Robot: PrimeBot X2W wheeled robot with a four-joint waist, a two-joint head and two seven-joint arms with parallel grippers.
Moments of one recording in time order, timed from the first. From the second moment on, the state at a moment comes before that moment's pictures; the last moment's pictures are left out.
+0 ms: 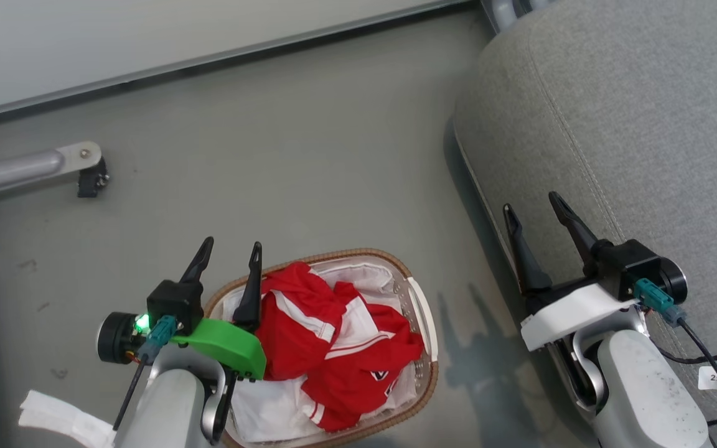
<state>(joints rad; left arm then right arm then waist) -0.30 0.05 -0.21 0.49 -0.17 -0.13 -0.26 -0.30 -0.05 0.12 0.28 0.14 0.13 -0.26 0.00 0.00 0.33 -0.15</state>
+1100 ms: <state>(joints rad) -0.67 0.18 -0.47 1.05 -0.26 -0.13 -0.26 -0.42 -0.05 0.24 0.18 0.24 0.13 -0.26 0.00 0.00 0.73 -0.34</state>
